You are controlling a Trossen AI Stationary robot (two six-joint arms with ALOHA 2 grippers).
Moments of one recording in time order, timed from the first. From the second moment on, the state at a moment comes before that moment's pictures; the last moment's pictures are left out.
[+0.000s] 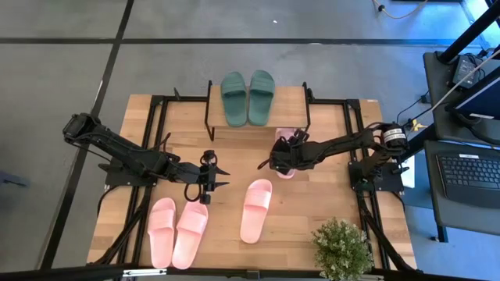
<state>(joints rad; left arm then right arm) -0.31 1.18 0.61 0.06 -0.38 0.00 0.03 1.73 1.02 -0.64 0.71 0.41</state>
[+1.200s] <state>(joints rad) -0.31 1.18 0.61 0.00 -0.35 -0.08 0.19 1.73 1.05 -0.63 0.03 0.23</state>
